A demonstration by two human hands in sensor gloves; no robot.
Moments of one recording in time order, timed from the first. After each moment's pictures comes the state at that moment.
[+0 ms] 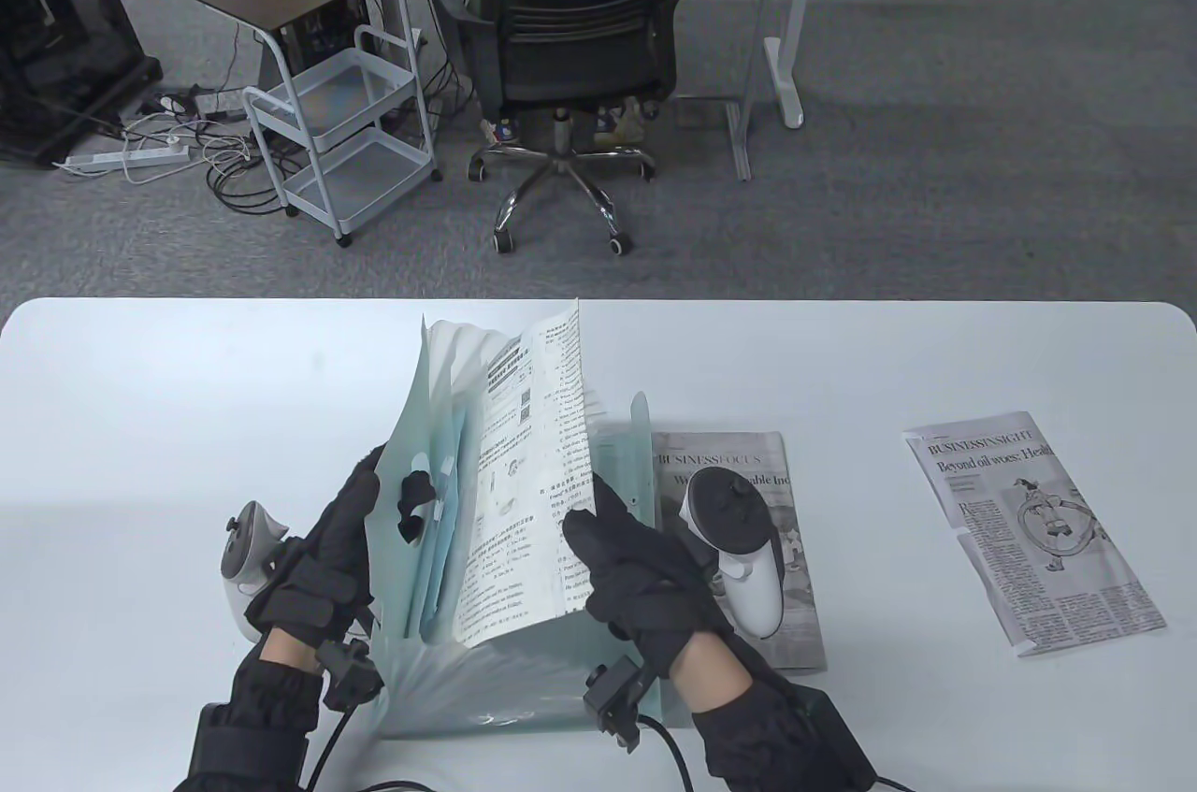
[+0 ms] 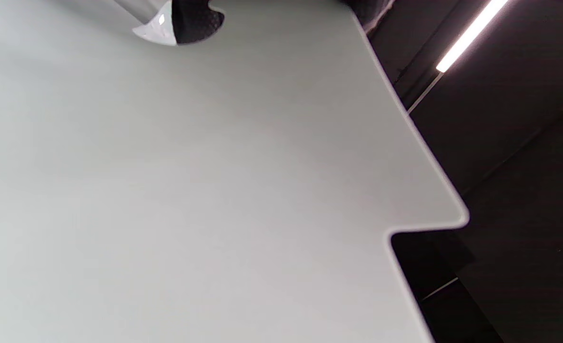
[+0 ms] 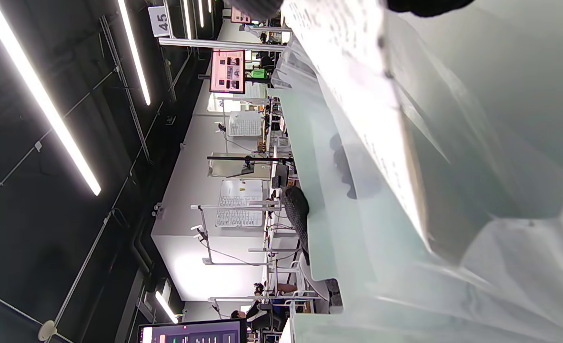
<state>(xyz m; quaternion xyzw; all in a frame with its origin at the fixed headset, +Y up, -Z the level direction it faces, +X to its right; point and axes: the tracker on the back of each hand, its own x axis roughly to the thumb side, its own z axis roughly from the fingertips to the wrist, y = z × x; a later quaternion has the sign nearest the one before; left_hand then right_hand) -0.276 -0.729 -0.357 -0.09 -0.20 0.81 0.54 0.042 -0.609 -0.309 0.14 0.19 0.71 0.66</state>
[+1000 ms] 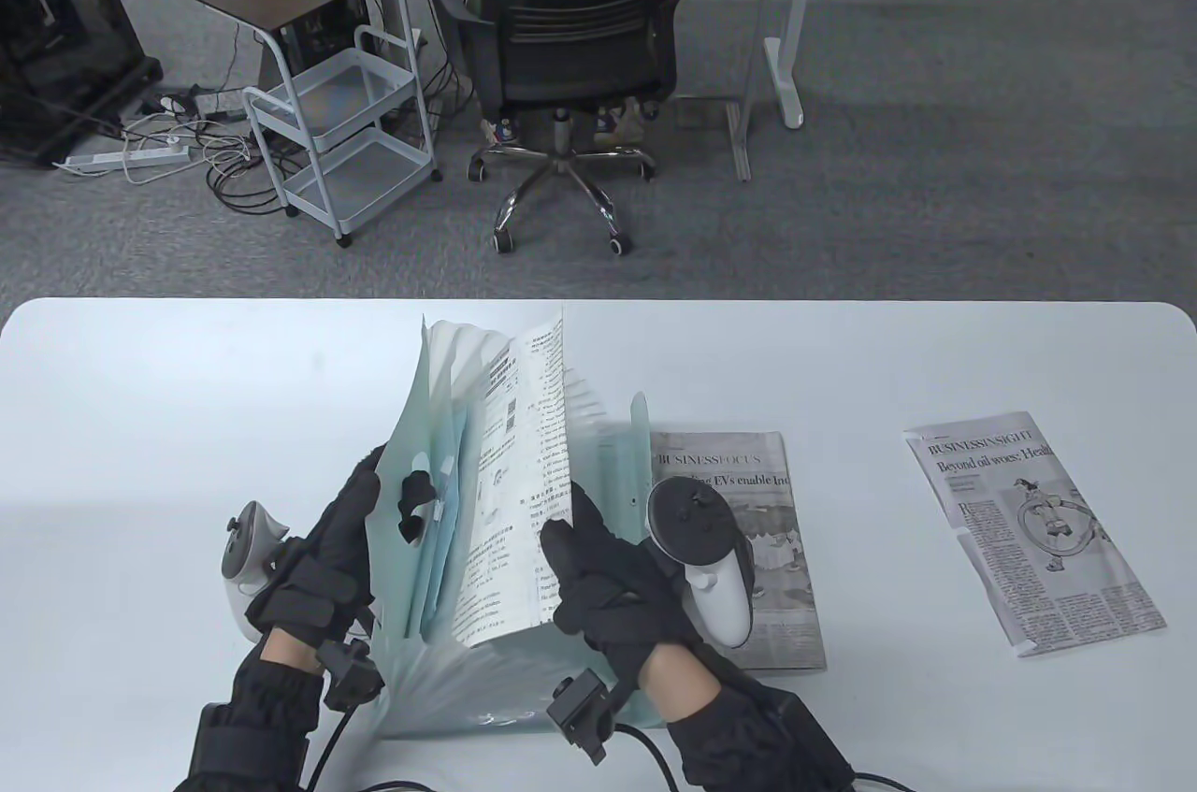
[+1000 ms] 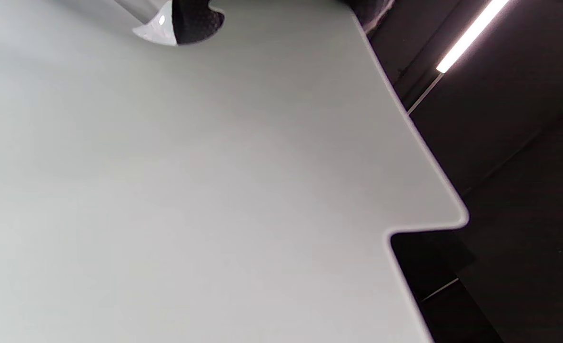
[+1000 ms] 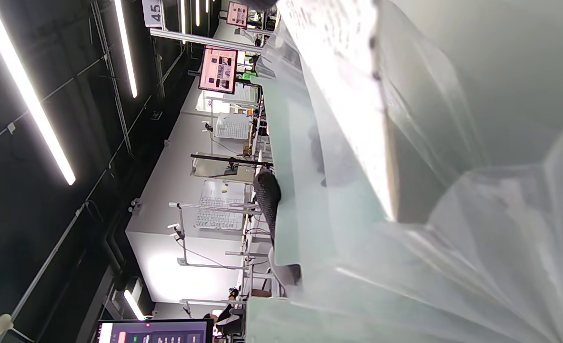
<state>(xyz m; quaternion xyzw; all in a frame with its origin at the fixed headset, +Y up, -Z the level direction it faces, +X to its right) -0.276 -0.730 -0.358 -0.09 -0.20 0.81 0.54 0.019 -0.615 -0.302 0.13 0.18 0.75 0.62</state>
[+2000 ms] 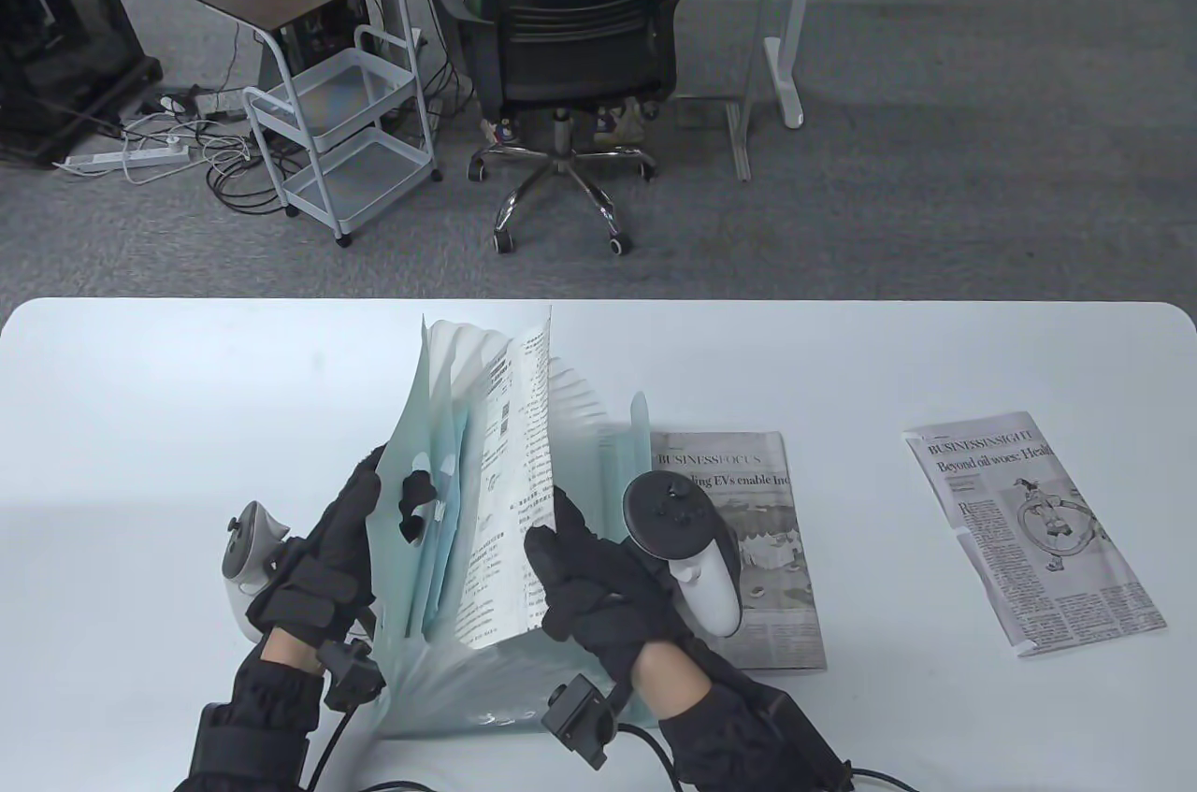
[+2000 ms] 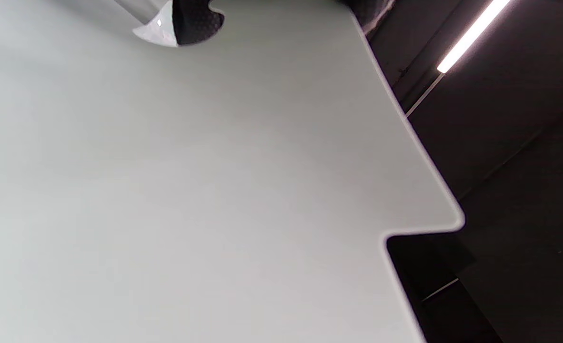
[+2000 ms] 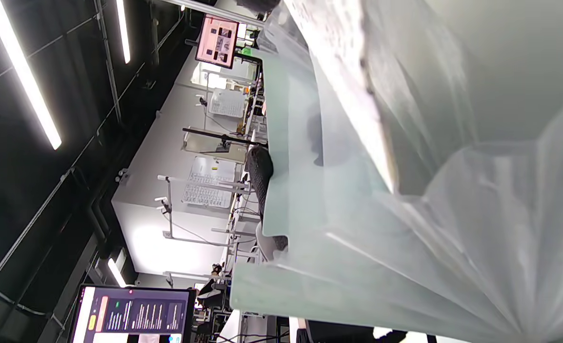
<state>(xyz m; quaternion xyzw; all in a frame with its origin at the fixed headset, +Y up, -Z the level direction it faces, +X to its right) -0.275 -0.731 -0.357 -0.09 -0.20 0.81 0.54 0.010 -0.607 -0.301 0.16 0.21 0.77 0.58</state>
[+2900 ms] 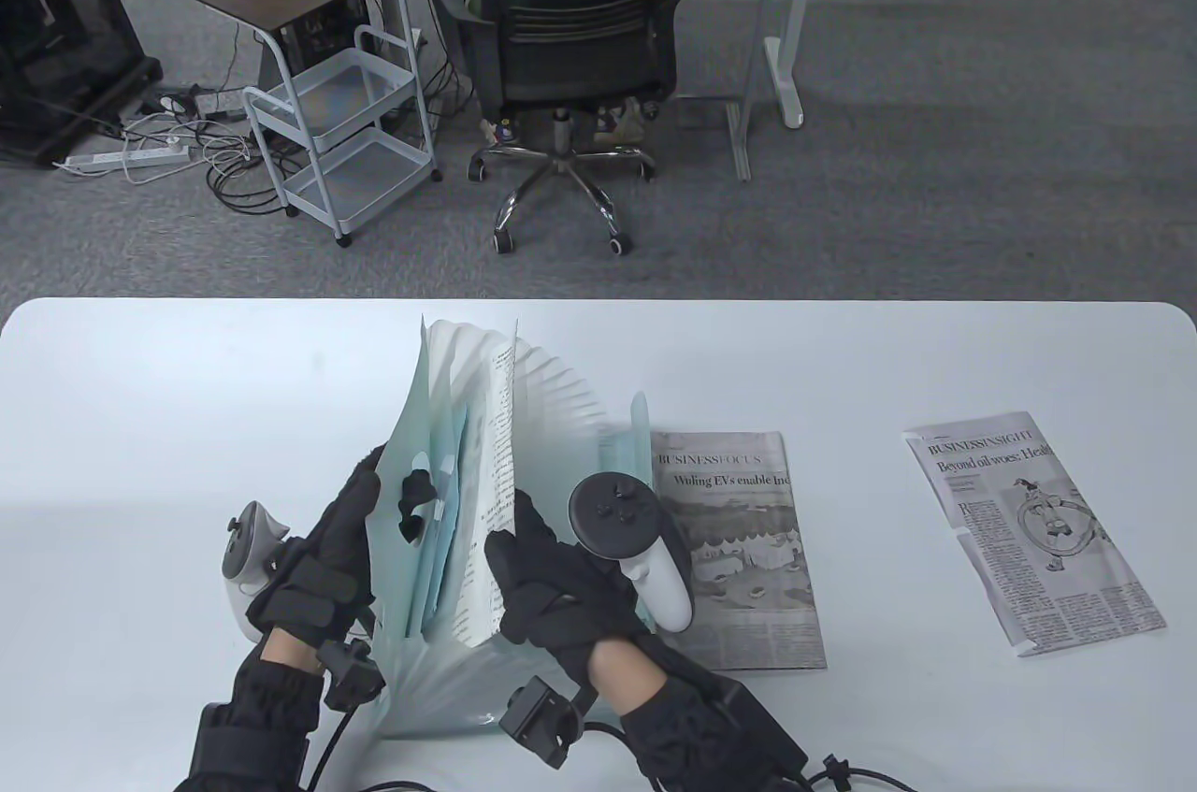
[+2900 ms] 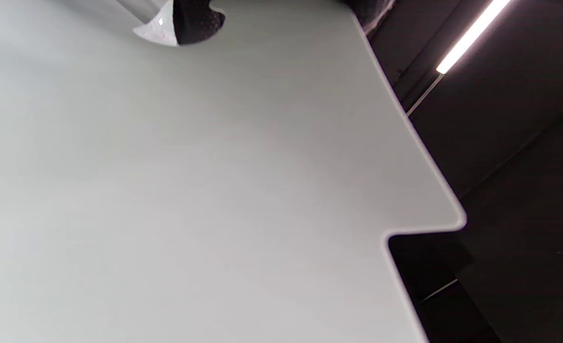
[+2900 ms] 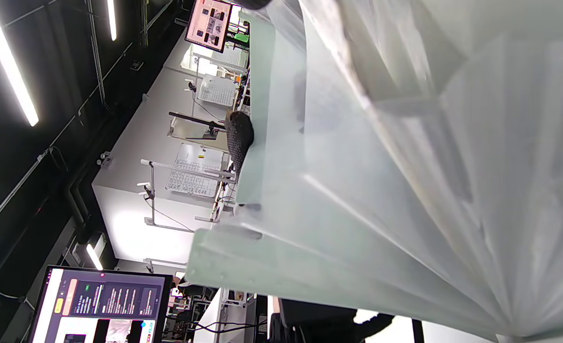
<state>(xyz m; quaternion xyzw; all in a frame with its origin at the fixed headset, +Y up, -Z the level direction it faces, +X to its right) -0.275 -0.731 -0.358 -0.09 -0.20 0.81 0.54 -0.023 -0.618 -0.306 0.16 0.22 0.79 0.55</state>
